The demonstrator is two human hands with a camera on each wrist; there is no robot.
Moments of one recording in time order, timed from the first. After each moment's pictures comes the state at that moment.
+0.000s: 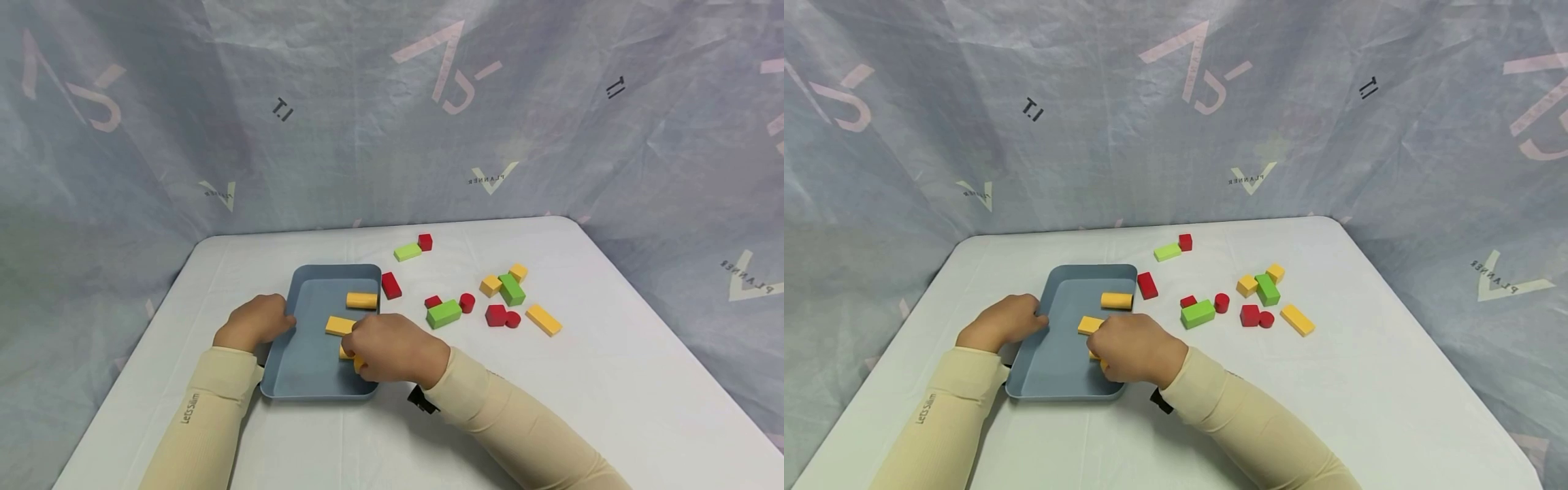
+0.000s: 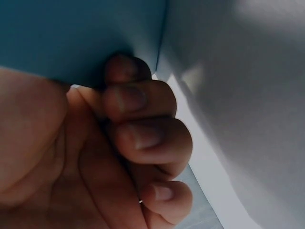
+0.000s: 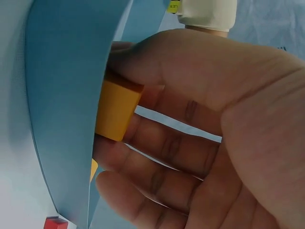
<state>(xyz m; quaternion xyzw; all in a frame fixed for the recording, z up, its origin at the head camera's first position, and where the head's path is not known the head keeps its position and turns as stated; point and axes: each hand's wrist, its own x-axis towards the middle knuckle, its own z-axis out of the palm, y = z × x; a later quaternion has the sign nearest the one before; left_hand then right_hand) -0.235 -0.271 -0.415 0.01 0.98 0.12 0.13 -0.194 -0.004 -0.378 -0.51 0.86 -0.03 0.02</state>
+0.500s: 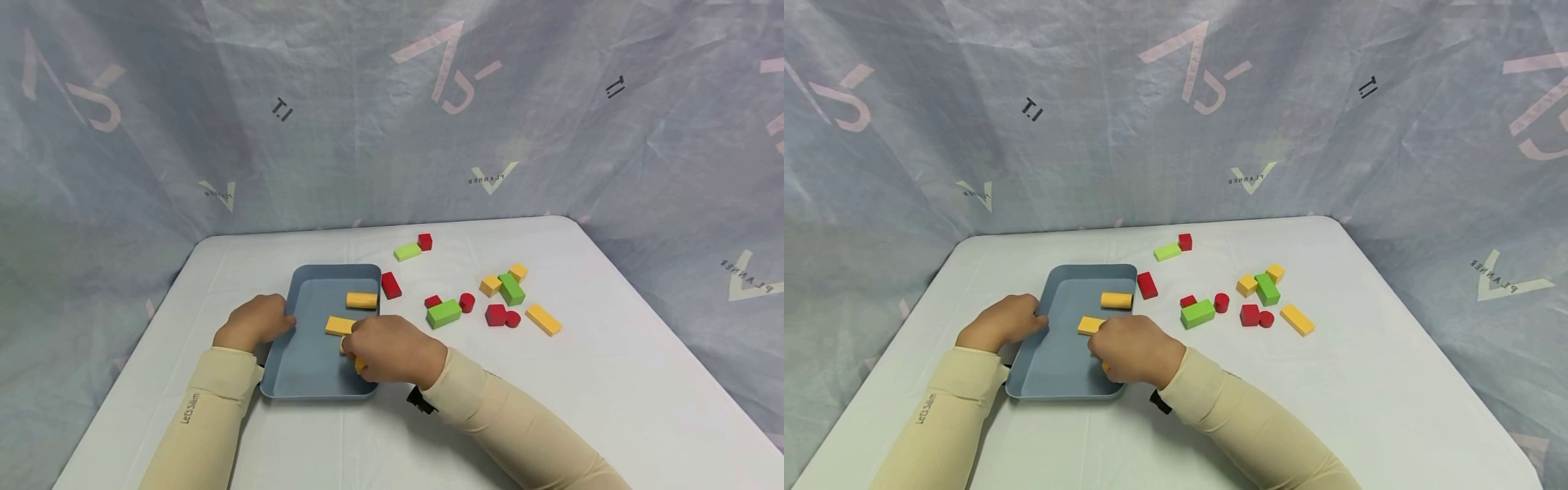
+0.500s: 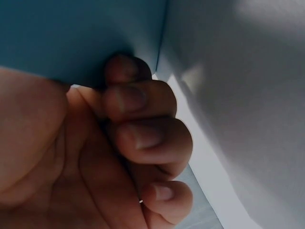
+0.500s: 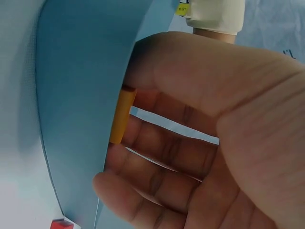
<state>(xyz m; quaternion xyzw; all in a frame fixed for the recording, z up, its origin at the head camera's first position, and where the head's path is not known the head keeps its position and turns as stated) -0.234 -0.270 -0.413 0.02 0.98 0.13 0.13 -0.194 -0.005 -0.385 -0.50 0.86 -0.01 0.01</state>
